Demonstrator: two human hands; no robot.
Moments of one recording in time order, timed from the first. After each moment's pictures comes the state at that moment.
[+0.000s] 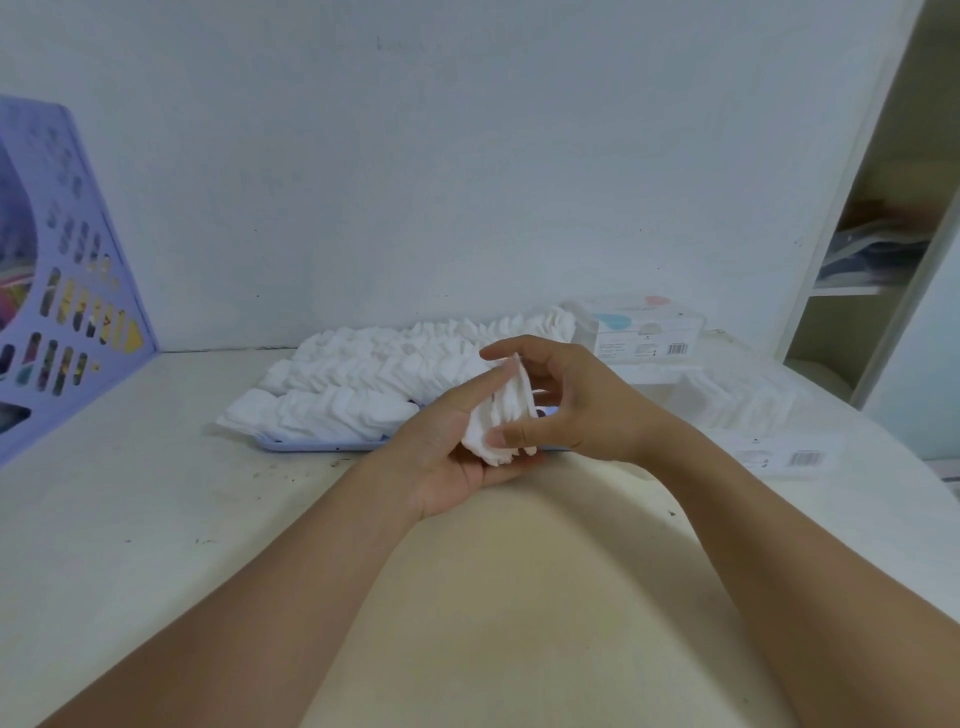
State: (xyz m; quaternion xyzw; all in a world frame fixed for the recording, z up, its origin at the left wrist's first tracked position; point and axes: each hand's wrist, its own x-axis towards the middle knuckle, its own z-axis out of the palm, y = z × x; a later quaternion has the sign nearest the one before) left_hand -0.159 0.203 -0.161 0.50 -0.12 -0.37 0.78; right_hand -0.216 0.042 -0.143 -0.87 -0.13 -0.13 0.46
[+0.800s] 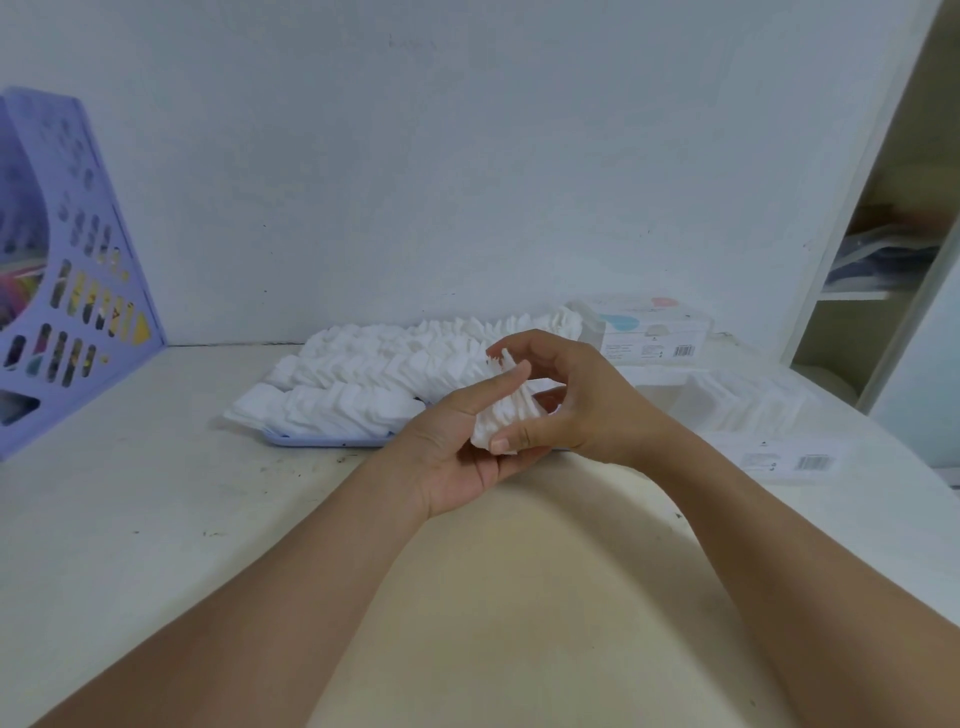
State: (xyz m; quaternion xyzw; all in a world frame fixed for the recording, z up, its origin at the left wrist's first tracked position) left_hand -0.158 0.205 -0.163 0.39 -0.15 -0.43 0.80; right_hand -0.217 0.046 -0.144 -0.85 -0.13 -0.15 0.49
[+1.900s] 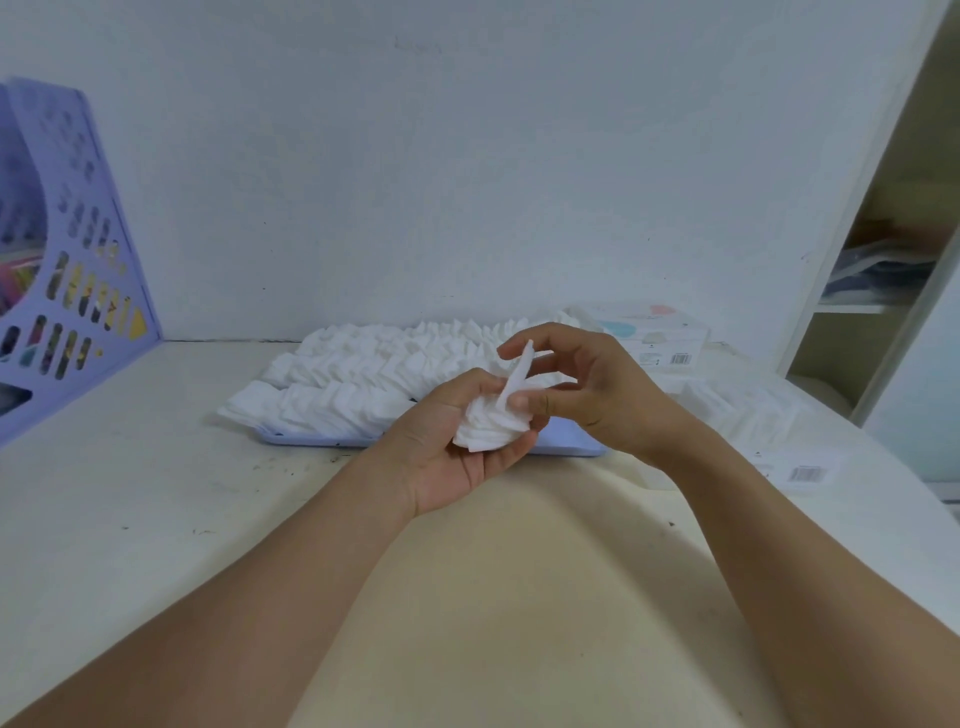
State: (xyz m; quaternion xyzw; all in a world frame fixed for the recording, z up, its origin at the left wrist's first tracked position) left_hand -0.152 0.206 -0.164 0.40 -0.13 -0.42 0.81; right_hand -0.213 0.030 -0.138 -0.82 -0.16 -0.18 0.52
